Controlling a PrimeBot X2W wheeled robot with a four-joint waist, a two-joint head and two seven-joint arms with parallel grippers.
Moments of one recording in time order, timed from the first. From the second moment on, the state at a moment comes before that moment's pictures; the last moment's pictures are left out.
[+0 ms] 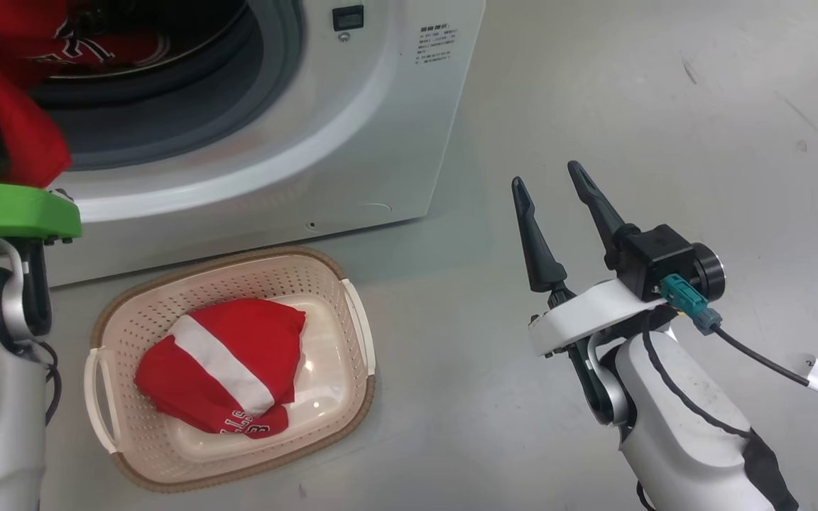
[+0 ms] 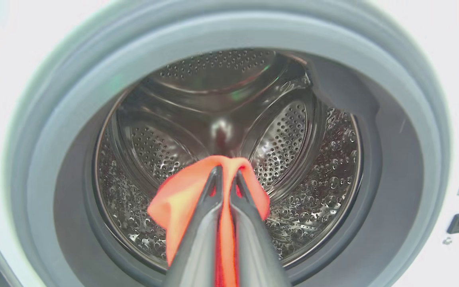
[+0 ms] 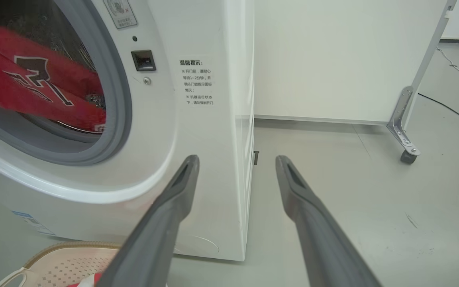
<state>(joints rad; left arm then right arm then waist) -0.59 0.23 -0.03 0.24 -0.37 0.00 -0.19 -0.42 -0.06 0.46 0.30 0.36 -0.11 -0.26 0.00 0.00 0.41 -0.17</state>
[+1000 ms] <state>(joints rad) -0.37 0.23 -0.03 -0.22 -0.29 0.05 -0.25 -0.28 -0.06 0.42 0.33 0.35 -0.09 -0.26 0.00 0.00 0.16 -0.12</state>
